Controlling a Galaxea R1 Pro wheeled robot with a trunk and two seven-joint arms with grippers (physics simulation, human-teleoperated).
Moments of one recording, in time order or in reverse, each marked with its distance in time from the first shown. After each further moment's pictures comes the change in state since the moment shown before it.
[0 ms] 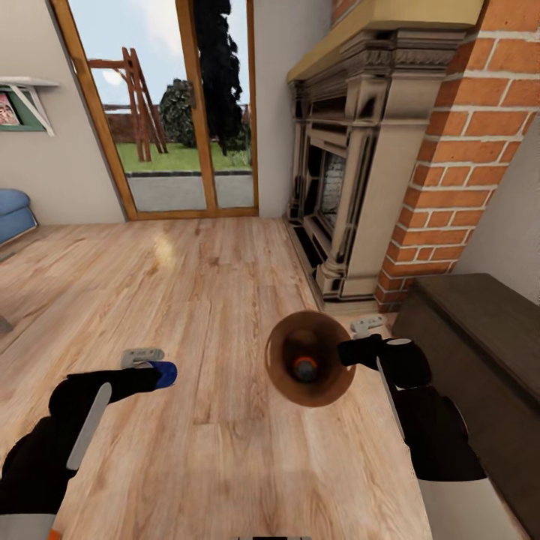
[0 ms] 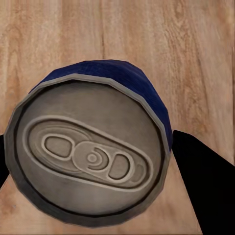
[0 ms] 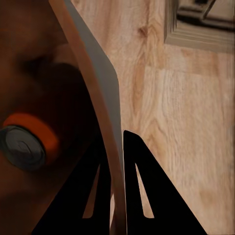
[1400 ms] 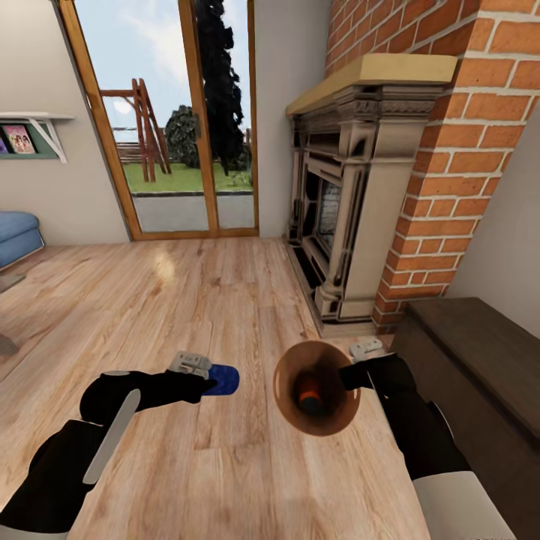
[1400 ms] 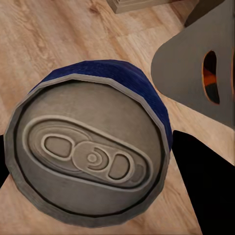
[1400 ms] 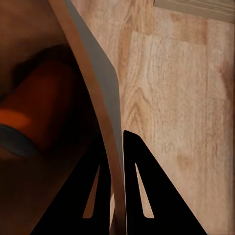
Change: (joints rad) left arm 0.015 -0.012 -0.218 -0.129 0.074 0.042 -0.264; right arm -0.001 -0.010 0.004 0.227 0.062 0.002 -0.009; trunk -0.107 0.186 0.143
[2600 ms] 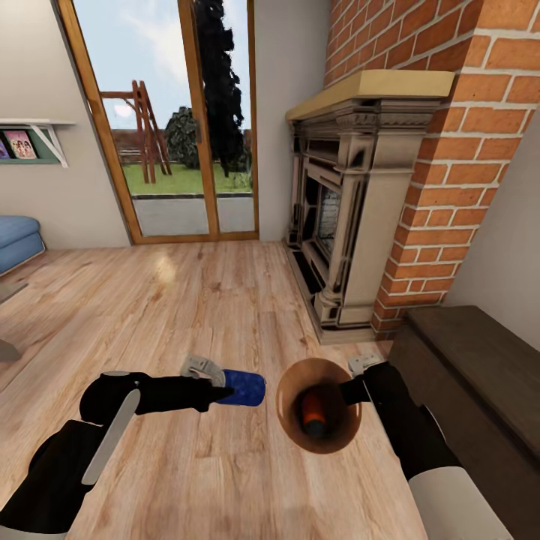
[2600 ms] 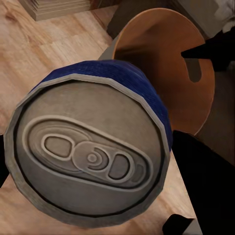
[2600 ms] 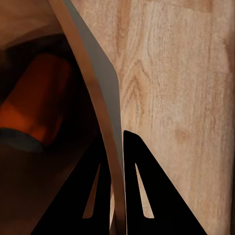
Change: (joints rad) left arm 0.000 0.006 -0.007 0.000 0.015 0.000 -0.298; right arm -0.010 0.002 0.001 0.150 -0.003 0.000 -0.031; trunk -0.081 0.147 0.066
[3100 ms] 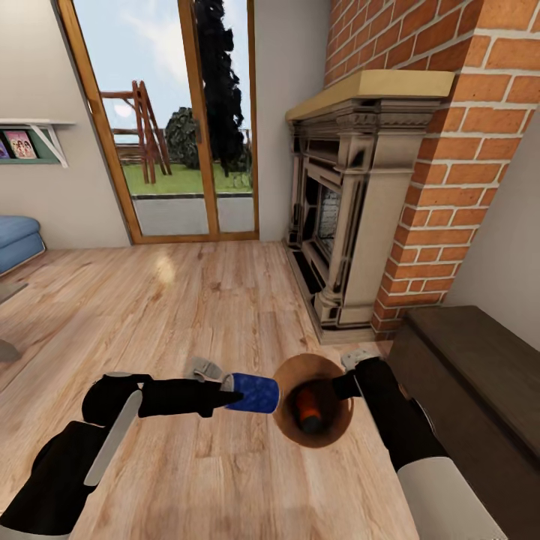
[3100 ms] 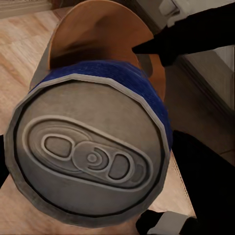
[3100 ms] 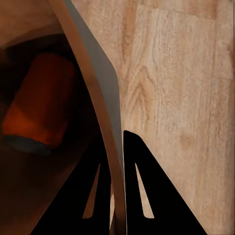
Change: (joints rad) left arm 0.004 -0.012 0.000 0.000 0.000 0.000 -0.139; right arm -0.035 0.038 0.005 0.035 -0.008 0.001 -0.035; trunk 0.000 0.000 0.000
